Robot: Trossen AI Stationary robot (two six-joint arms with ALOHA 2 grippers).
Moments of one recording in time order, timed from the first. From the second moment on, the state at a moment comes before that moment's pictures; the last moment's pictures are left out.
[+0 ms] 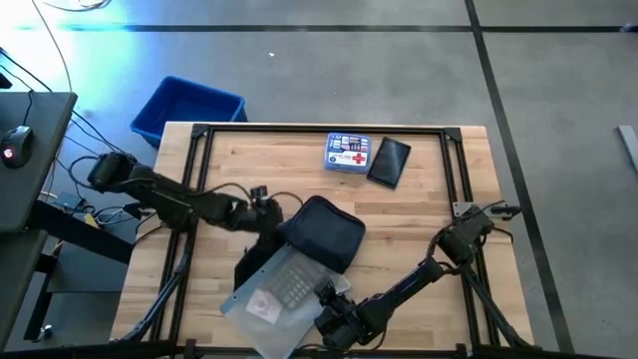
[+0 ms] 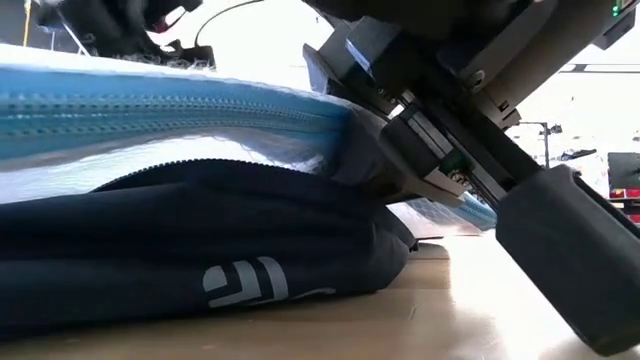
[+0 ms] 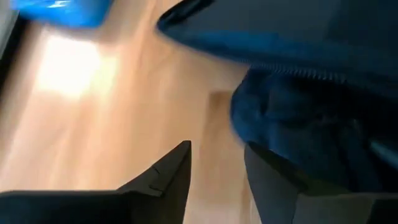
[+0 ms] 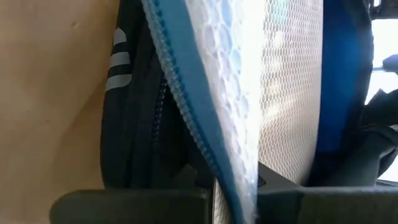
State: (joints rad) left arm -0.20 1.35 0.69 -0.34 -0.43 -0.14; right arm 0.67 2.39 1.75 -0.57 0.82 -0.29
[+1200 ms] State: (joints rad) left arm -0.17 1.59 0.50 0.47 -0.02 -0.12; right arm 0.55 2.35 1.75 -0.25 0.73 -0.51
